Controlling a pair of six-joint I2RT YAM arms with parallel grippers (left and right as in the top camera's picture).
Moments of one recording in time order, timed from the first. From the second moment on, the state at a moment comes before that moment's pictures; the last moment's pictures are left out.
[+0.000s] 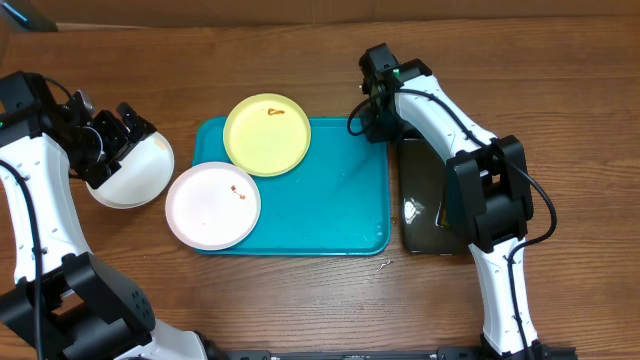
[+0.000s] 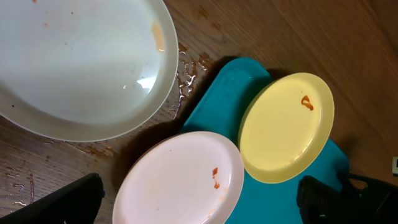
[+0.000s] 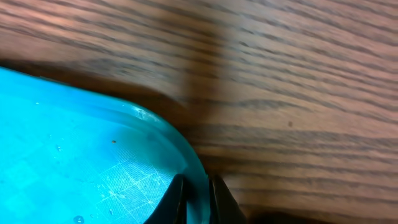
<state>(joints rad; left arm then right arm) 0.49 1.74 1.58 -1.10 0.38 -0.25 0.37 2.39 1.98 -1.03 0.07 0.12</state>
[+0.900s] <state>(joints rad) 0.49 1.74 1.58 -1.10 0.38 -0.25 0.41 2.40 2.49 -1.51 0.00 0.35</state>
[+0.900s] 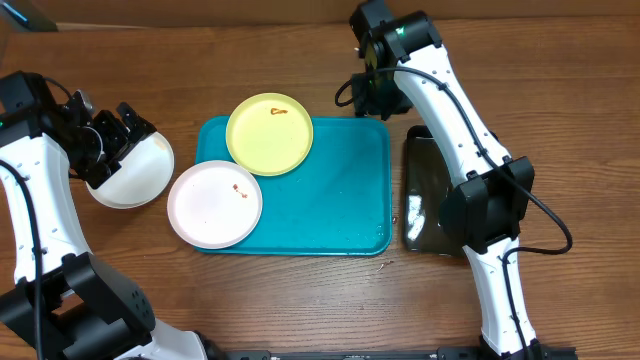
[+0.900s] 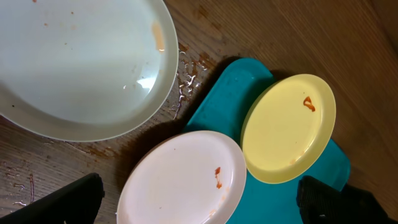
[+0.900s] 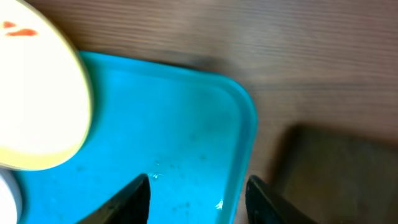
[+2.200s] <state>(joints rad) 0.49 1.74 1.58 -1.10 0.38 -0.25 0.30 2.40 2.10 -1.38 -0.01 0.47</state>
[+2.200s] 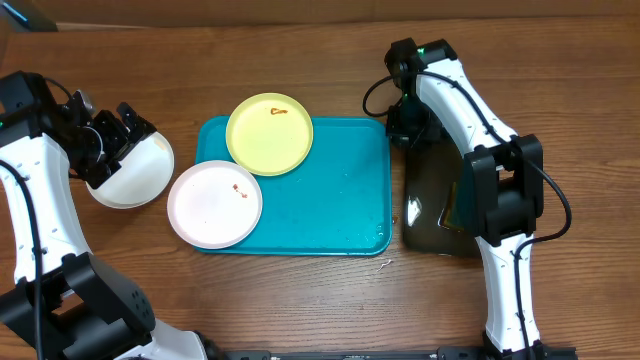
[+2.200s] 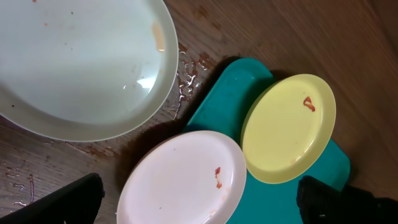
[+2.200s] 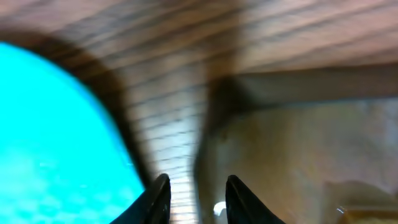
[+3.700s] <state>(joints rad) 0.49 1.74 1.58 -1.10 0.38 -0.25 0.22 2.21 2.13 -1.61 -0.11 0.46</state>
